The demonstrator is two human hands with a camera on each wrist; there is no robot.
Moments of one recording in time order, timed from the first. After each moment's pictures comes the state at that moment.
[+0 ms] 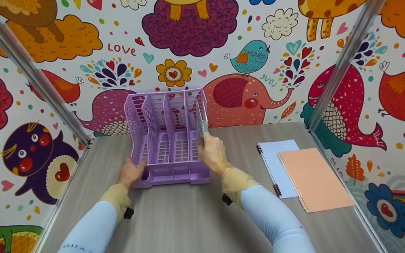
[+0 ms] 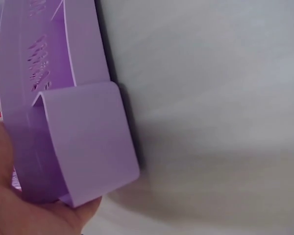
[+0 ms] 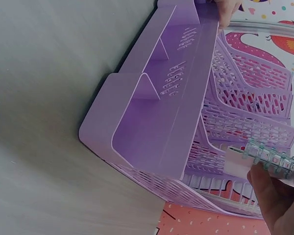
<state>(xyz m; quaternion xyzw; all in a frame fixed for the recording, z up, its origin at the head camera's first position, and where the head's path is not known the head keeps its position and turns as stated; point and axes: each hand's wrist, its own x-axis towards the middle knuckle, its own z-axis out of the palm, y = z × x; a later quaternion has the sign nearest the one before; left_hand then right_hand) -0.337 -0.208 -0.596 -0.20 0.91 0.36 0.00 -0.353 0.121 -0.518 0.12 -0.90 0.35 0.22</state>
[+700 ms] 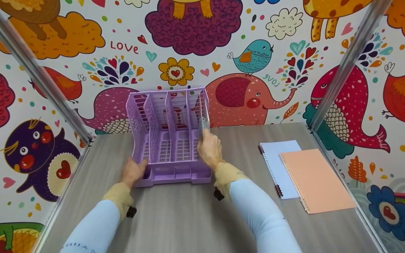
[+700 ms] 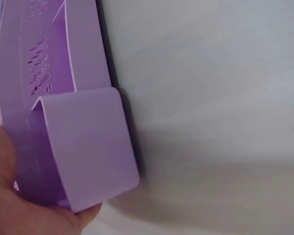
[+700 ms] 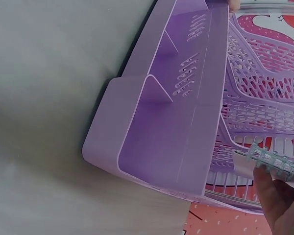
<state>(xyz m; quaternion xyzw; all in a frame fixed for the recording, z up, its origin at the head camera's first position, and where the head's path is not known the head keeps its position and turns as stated) -0.334 -0.202 -0.590 -0.22 0.89 0.39 0.02 -0.375 0.101 -0.533 0.05 -0.91 0.37 0.18</state>
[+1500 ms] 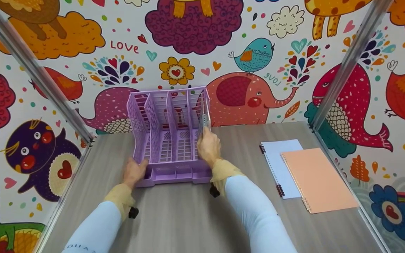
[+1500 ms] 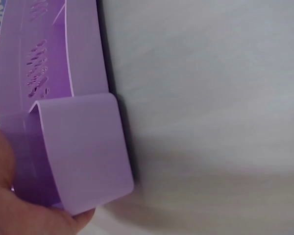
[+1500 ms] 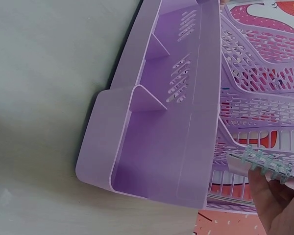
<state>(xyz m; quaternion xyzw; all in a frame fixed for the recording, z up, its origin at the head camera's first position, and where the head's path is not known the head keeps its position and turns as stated) -0.335 -0.203 -0.597 -0.22 0.90 0.38 -0.01 -0.386 0.089 -0.537 0.01 -0.91 0.37 0.17</state>
